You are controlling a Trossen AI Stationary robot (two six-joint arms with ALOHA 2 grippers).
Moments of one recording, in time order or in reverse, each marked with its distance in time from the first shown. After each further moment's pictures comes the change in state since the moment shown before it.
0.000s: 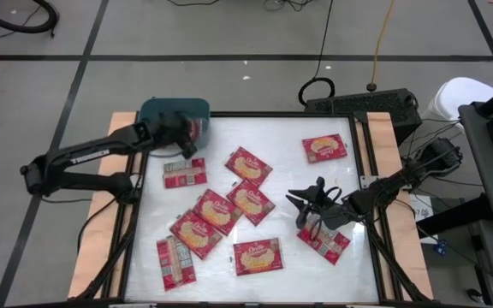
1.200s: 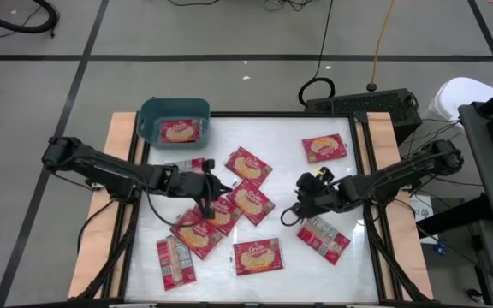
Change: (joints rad) left arm -0.665 0.272 -0.001 0.432 0.014 0.008; right arm -0.176 0.000 0.479 -1.165 -0.341 0.273
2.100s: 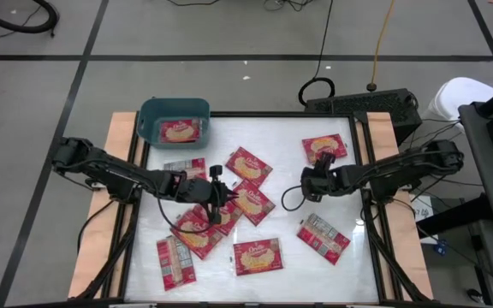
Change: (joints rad) left arm -0.018 0.114 -0.001 0.125 -0.003 0.028; right arm -0.241 0.000 -0.293 0.165 0.116 -0.679
